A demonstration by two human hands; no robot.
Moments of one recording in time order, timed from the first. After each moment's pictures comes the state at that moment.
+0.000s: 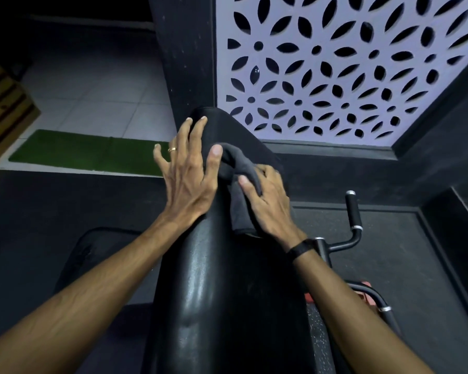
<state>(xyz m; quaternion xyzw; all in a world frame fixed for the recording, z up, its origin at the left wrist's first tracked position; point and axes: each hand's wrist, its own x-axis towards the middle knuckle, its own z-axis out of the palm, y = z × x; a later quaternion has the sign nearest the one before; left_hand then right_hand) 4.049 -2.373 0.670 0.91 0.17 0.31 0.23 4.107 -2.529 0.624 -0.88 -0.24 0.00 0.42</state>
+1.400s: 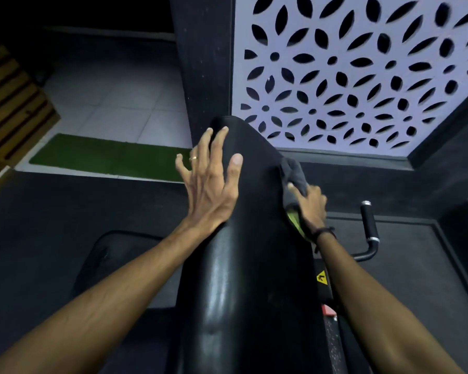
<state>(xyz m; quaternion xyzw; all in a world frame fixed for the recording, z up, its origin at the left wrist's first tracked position) 4.046 -2.373 0.669 0.89 0.17 0.32 0.27 4.179 -2.560 0.557 -0.92 0.00 0.09 0.38</state>
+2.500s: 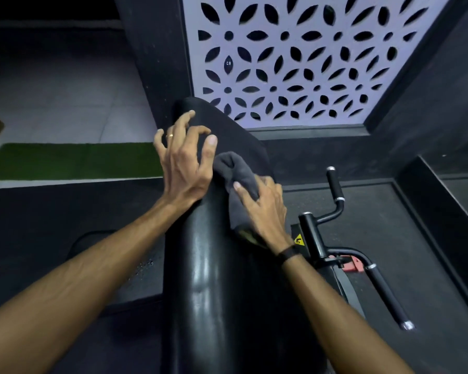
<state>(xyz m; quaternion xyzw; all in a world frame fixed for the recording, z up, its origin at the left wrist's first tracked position) 4.044 -2.373 0.669 0.90 0.06 0.35 0.26 4.044 -2.540 0.616 -0.91 -0.08 -0.01 0.40</state>
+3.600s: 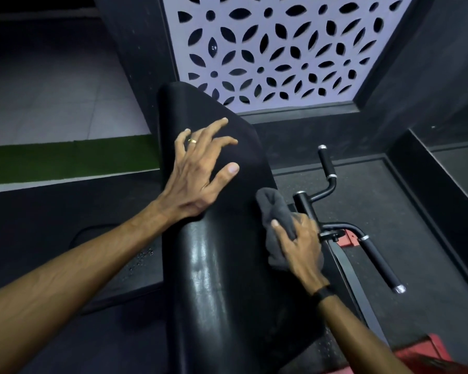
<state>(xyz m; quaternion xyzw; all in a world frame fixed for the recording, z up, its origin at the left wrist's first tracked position) 4.003 -2.391 0.673 0.93 -0.17 0.21 0.24 3.959 -2.633 0.560 -0.92 0.03 -0.03 0.39</state>
